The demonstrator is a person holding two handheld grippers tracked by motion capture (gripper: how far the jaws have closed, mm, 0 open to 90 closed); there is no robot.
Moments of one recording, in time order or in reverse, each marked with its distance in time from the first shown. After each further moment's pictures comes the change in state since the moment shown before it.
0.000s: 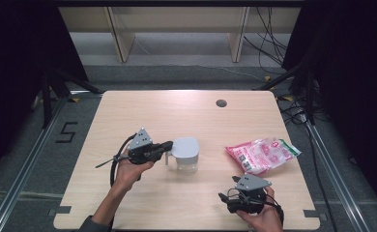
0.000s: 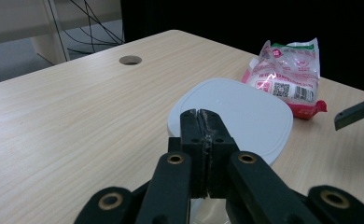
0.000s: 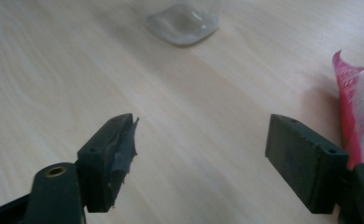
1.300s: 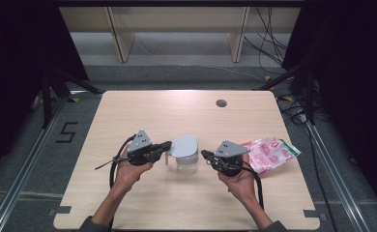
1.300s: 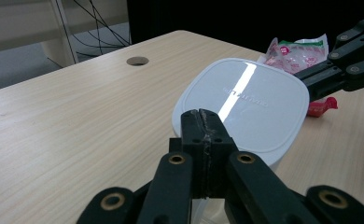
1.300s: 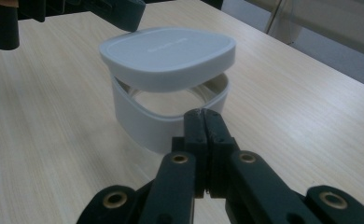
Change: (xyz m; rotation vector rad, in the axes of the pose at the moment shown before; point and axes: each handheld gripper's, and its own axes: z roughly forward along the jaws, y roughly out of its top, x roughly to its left) left arm -0.002 -0.004 0.000 -0.021 0.024 -0.009; right arm -0.019 0.088 0.046 -0.190 0.045 -0.080
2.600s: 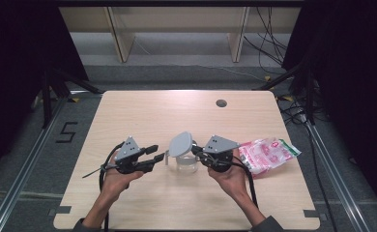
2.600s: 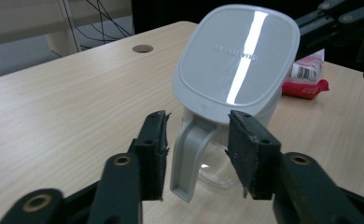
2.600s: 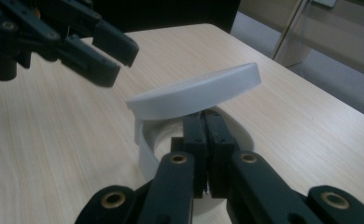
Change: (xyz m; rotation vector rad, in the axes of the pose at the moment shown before) left arm 0.000 -0.017 -0.035 0.033 0.019 -0.016; right arm 0.014 0.032 0.010 -0.061 0.025 -0.029
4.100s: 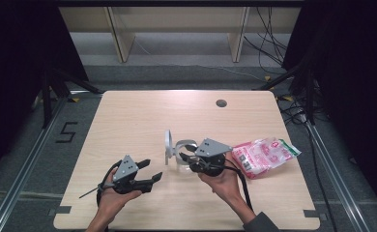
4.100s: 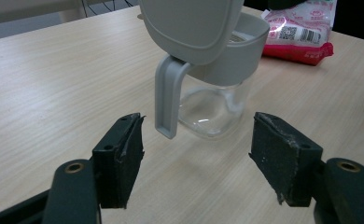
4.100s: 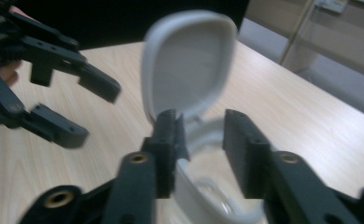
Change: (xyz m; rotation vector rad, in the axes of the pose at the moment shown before) left arm -0.028 -0.035 -0.017 0.055 0.063 -0.007; right arm 0.018 0.003 0.004 -0.013 0.009 0.010
